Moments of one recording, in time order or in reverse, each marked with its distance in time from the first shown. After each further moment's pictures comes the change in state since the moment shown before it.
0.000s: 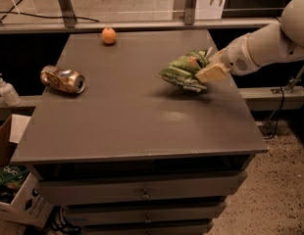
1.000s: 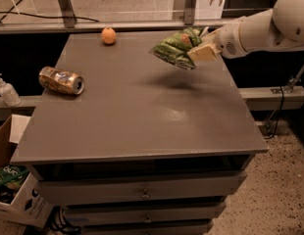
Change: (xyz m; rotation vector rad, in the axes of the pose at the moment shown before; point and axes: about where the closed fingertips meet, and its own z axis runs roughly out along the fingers) arm -0.057 -0.045 0.010 0.133 -0.153 -0.033
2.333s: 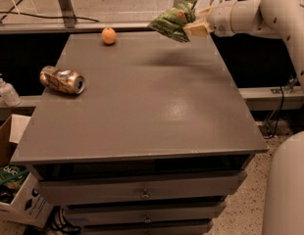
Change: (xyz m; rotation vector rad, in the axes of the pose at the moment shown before) arm -0.036 -0.101 0.054 0.055 -0.219 -0.172
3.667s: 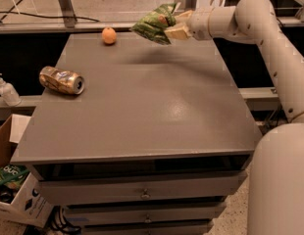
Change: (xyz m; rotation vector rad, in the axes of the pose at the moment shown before) arm -0.015 0.022 0.058 -0.042 -0.077 -0.041
